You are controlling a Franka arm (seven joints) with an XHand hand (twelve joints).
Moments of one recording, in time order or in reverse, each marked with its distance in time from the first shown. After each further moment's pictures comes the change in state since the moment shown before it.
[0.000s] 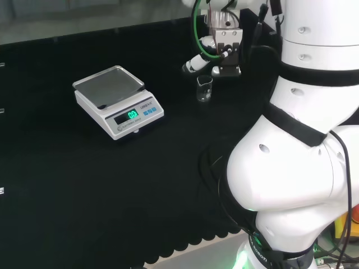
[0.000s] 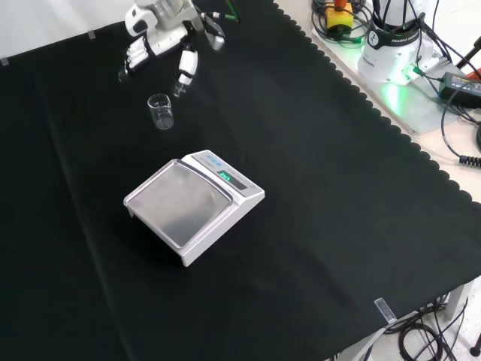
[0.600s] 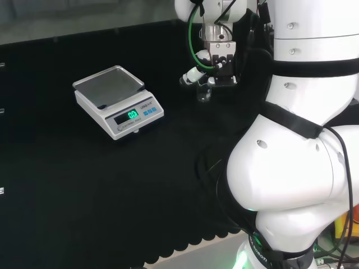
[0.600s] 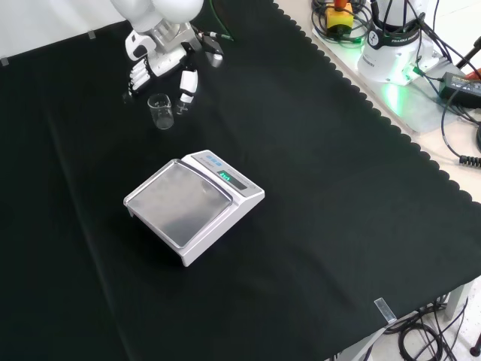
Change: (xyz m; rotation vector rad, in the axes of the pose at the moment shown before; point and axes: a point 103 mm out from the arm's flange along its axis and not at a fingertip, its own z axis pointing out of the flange) arm 0.001 0.020 0.037 0.073 -0.011 0.004
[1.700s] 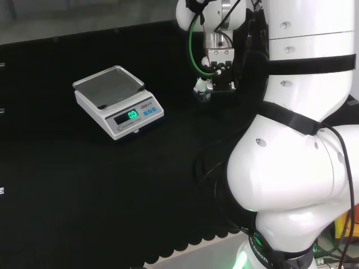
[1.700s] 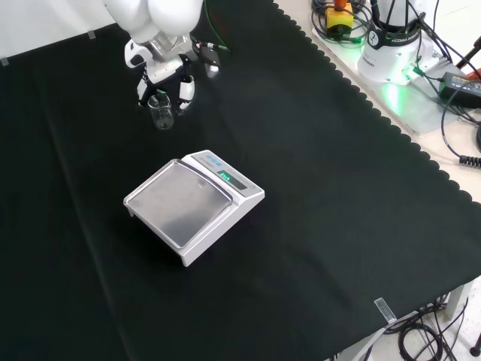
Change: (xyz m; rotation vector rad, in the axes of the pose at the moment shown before) arm -0.007 0.018 0.019 -0.009 -0.031 0.131
